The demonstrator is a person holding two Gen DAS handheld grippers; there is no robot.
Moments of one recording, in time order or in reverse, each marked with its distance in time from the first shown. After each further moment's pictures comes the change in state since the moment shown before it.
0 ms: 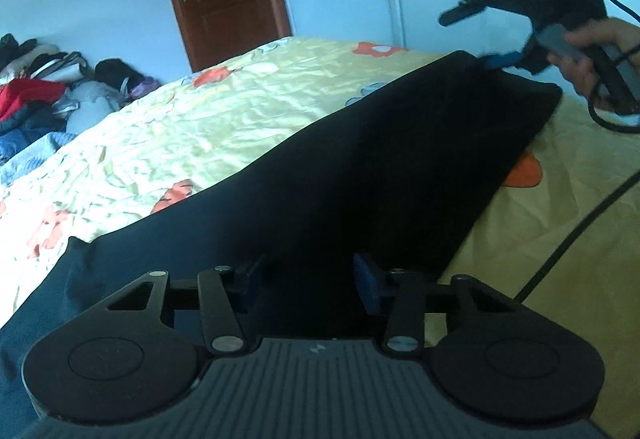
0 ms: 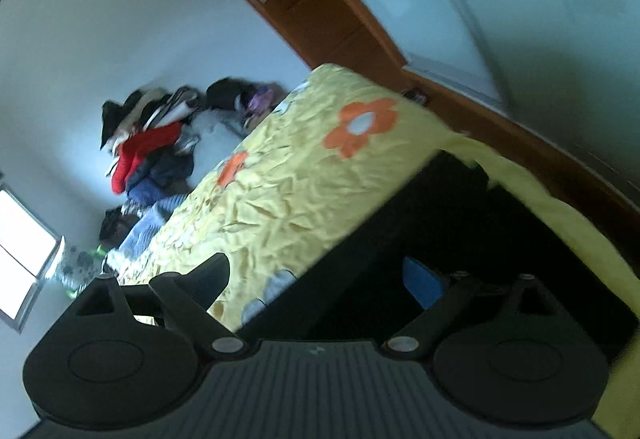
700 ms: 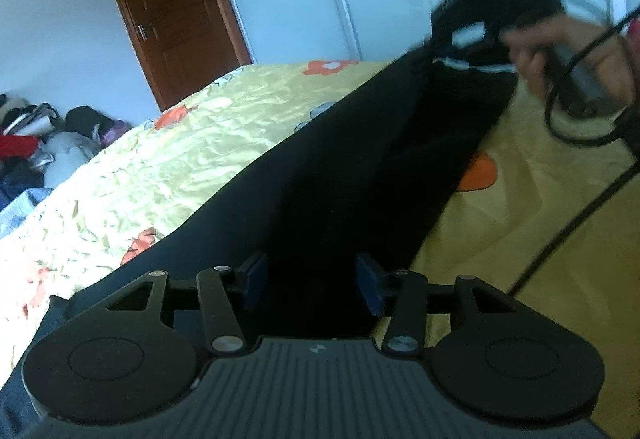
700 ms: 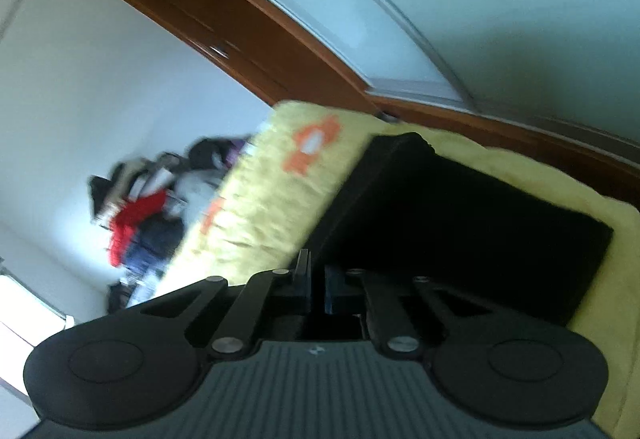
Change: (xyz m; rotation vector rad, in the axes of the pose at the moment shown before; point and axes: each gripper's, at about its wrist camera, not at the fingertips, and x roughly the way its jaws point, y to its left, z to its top) left arm 0.001 -0.031 0.008 0.149 -0.053 -0.042; right arm -0.006 -0.026 -0.026 0.176 -0.151 0.009
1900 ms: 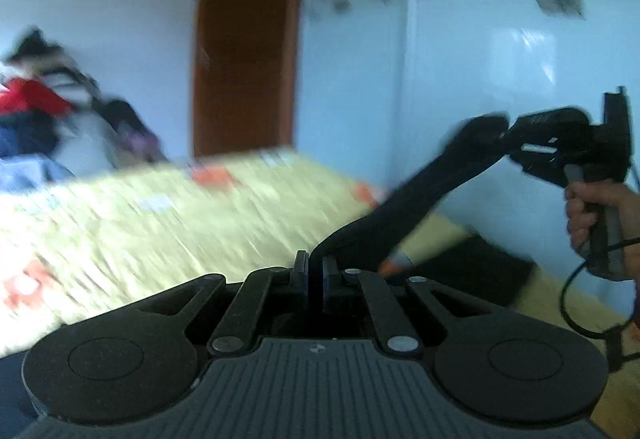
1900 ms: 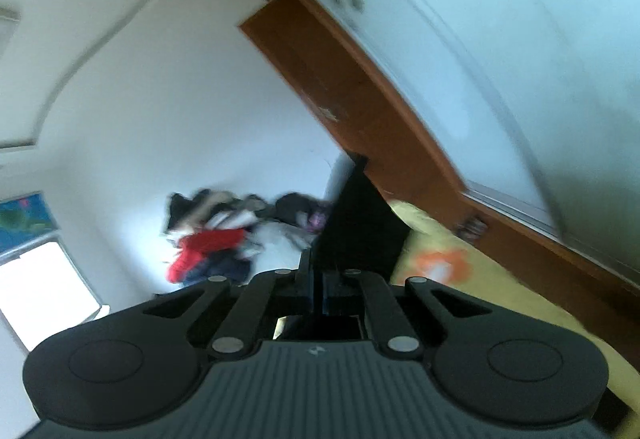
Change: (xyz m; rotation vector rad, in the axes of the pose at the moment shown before) left arm -0.025 0.061 0.041 -0.375 -0.218 -0.056; right arm -0.037 0.071 0.038 -0.249 -0.178 0.168
